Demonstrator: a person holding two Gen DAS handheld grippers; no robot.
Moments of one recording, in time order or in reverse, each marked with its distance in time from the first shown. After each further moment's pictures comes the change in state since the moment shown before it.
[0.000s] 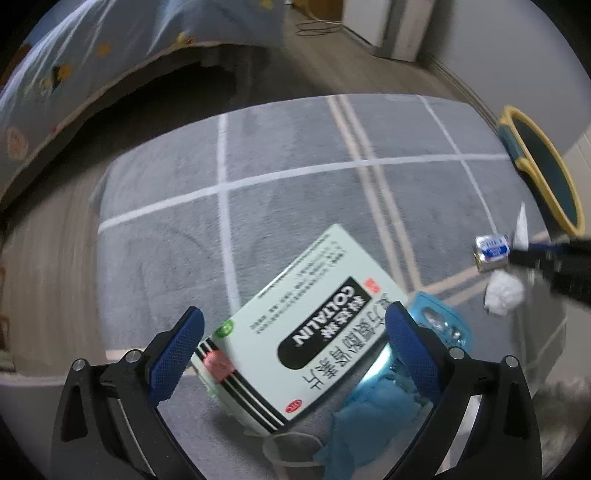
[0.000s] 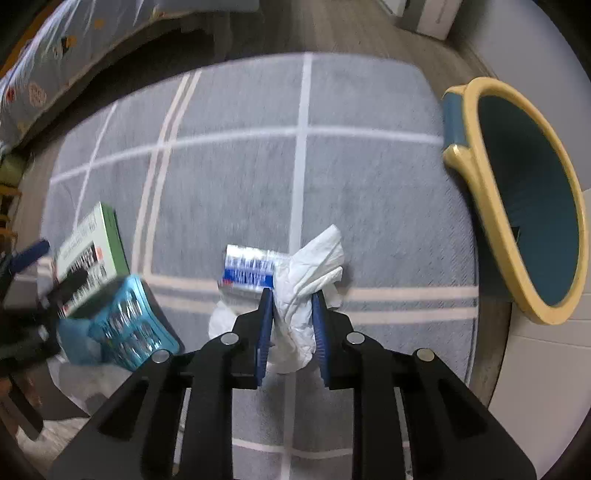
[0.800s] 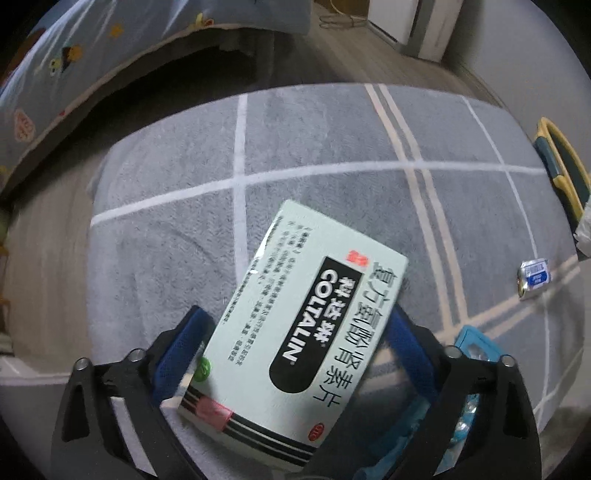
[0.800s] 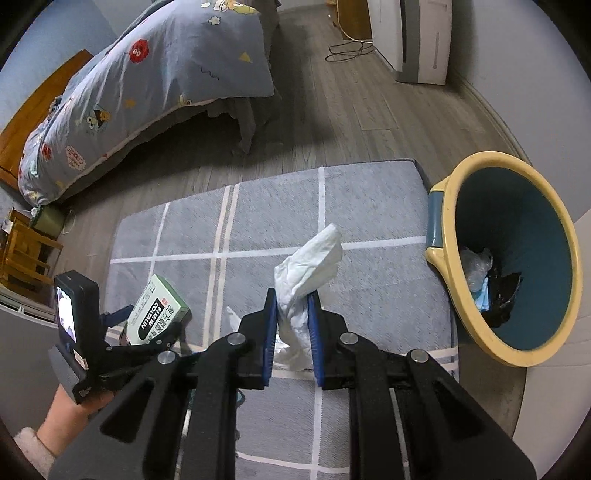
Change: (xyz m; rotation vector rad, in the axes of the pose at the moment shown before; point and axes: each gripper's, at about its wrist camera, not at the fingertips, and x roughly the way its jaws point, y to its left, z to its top) left arm 0.036 0.016 0.017 -0.087 0.018 0.039; right arm -0.079 -0.017 0.034 0.051 -0.225 0.161
